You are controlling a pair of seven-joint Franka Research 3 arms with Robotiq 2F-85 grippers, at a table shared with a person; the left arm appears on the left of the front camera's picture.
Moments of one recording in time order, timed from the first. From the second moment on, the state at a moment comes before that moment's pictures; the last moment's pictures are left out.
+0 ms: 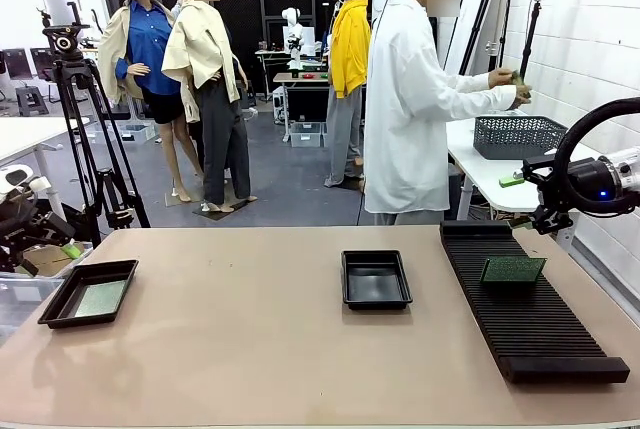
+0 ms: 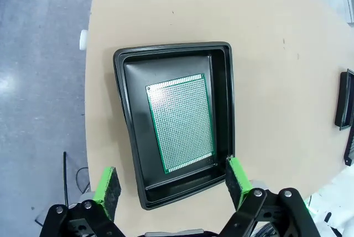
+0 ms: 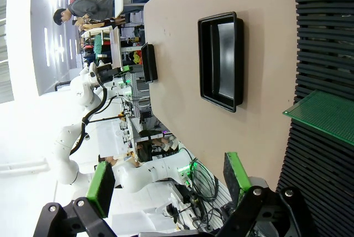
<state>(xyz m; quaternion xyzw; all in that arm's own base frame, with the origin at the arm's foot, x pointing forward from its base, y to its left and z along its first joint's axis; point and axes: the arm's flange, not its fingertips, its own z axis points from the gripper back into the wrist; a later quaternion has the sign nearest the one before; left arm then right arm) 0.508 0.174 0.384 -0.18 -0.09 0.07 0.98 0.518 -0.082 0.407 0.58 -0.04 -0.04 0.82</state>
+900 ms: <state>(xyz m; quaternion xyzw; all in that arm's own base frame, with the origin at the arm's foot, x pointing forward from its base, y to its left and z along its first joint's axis) 0.508 0.174 0.384 -0.18 -0.09 0.07 0.98 0.518 -0.082 0.407 0.58 -0.04 -0.04 0.82</state>
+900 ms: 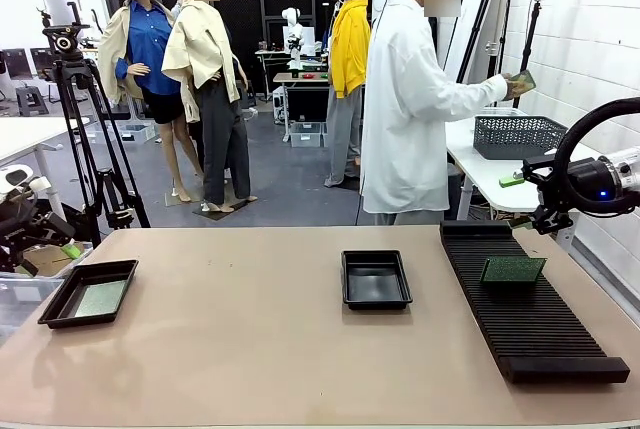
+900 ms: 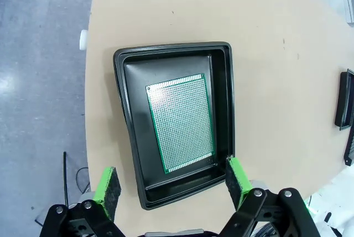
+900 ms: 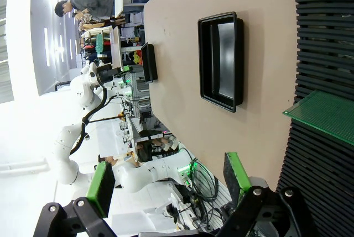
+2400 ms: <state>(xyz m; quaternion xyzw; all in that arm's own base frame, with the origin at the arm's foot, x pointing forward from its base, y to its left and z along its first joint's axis) 0.477 0.221 0.420 -0.39 -0.05 0.00 0.92 0.518 -0.082 0.407 0.58 -0.04 -0.04 0.82</state>
